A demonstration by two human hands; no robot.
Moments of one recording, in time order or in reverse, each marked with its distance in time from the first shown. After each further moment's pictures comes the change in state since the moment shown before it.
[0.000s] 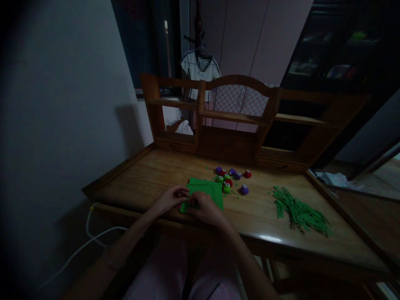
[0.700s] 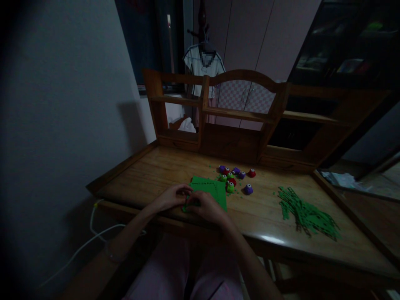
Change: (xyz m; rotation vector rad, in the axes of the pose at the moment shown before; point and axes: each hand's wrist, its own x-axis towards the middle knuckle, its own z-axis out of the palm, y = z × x) left_hand 0.000 0.014 -0.008 0.037 -0.100 0.003; right_hand 0.010 -0.006 0.000 0.202 -0.052 -0.049
